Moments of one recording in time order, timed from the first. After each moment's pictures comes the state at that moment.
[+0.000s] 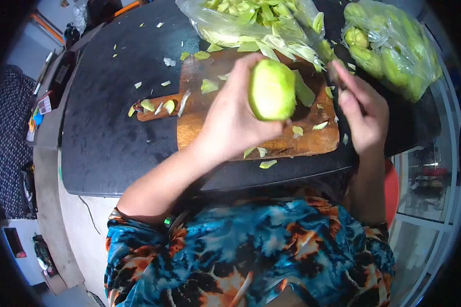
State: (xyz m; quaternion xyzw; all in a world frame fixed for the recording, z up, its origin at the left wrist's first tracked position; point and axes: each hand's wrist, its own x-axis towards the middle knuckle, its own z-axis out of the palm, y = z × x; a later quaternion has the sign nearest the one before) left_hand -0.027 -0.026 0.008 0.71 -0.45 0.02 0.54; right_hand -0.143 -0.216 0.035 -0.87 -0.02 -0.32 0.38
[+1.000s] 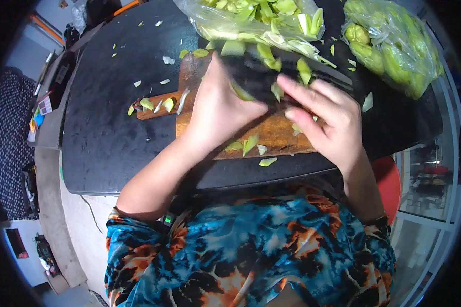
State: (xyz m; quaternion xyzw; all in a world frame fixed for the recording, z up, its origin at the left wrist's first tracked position) left_hand -0.014 -0.021 0.004 0.75 -0.42 0.04 0.50; right_hand -0.129 -0.183 0.024 -0.91 -0.09 -0.33 0.23
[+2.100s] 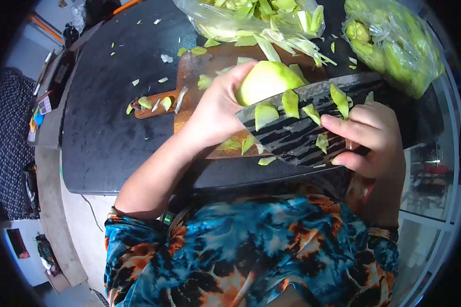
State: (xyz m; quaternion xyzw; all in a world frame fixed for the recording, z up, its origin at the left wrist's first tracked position) left_hand -0.010 -0.021 0.002 0.57 -0.42 -0.28 0.65; right_hand -0.168 -0.228 0.067 -0.94 -0.25 -0.16 0.16
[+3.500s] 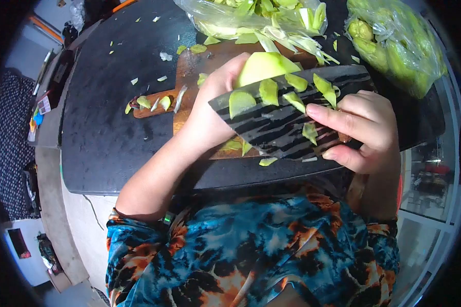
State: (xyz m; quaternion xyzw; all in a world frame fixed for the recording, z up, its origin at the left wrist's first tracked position) left_hand -0.012 -0.024 0.006 0.62 -0.42 -0.15 0.64; right_hand -0.145 -0.220 0.058 -0.91 -0.29 -0.22 0.19
